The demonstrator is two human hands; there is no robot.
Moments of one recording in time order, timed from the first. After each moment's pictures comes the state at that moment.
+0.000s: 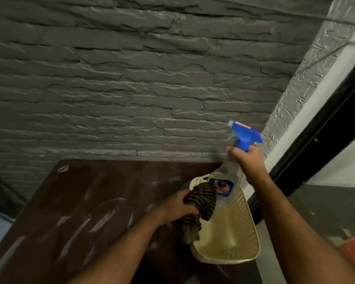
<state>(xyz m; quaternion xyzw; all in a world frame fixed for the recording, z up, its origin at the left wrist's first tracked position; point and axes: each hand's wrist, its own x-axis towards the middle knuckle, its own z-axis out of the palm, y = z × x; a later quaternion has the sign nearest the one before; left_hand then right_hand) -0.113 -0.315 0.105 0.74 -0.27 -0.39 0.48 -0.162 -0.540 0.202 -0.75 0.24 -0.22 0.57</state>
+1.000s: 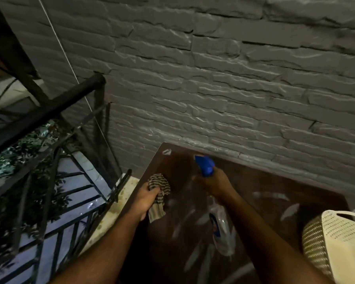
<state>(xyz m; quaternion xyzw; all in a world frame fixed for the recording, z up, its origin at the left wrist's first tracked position) 0.045 0.097 0.013 0.70 0.20 -0.15 0.67 0.023 -0.129 0.122 -0.82 0.15 0.09 0.54</state>
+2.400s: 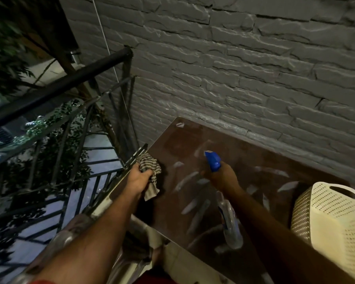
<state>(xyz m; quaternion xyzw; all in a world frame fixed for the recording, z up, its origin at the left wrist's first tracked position) -0.093 0.117 0.031 0.74 0.26 -0.03 0.62 -0.091 -0.148 0.087 -0.86 0.15 0.13 0.46</state>
